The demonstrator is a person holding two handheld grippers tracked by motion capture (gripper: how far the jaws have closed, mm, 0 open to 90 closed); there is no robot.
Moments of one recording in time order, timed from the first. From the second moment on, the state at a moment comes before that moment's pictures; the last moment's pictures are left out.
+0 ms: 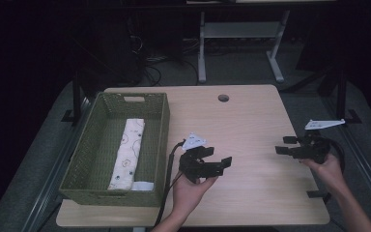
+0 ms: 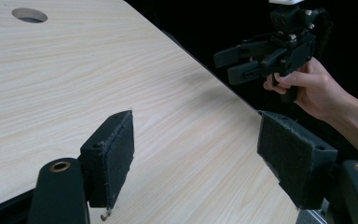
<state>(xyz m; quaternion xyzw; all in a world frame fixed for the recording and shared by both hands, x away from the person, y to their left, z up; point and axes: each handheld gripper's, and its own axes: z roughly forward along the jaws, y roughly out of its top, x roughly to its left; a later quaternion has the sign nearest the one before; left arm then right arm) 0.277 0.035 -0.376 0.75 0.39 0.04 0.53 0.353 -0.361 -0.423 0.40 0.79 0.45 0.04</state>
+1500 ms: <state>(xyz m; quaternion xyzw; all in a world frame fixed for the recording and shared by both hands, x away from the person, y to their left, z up) 0.262 0.023 -0.416 0.77 0.37 0.02 0.52 0.259 -0.376 -0.452 0.42 0.78 0.46 0.09</state>
